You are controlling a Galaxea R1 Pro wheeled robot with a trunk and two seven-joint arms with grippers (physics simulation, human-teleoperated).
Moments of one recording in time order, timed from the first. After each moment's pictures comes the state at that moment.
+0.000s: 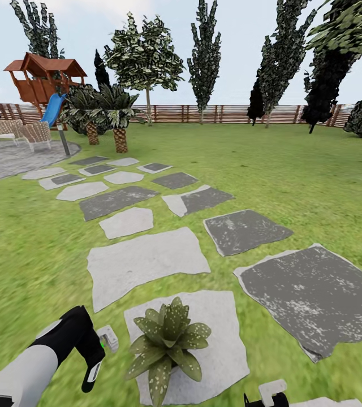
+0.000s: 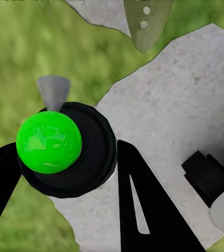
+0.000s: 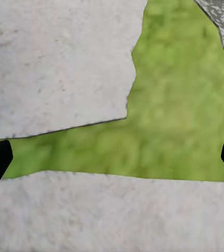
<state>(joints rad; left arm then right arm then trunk) -0.70 0.14 -0.06 -0.48 -0.96 0.52 -1.00 -0.38 -0.02 0.11 -0.12 0.16 -0.40 -0.15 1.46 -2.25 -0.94</state>
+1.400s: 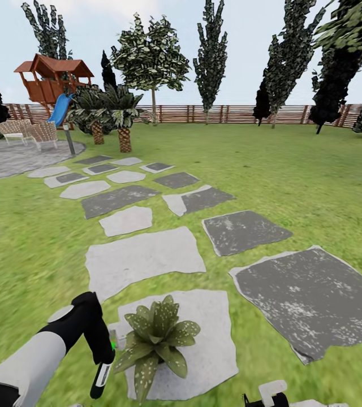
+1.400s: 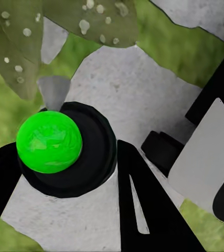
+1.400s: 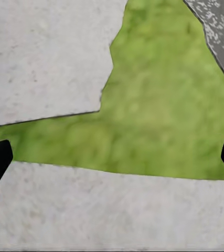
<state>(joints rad) -0.75 0.12 -0.20 -0.54 -1.00 0.51 -1.35 -0.38 -0.02 0.11 -0.11 0.16 -0.40 -0.15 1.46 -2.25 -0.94</state>
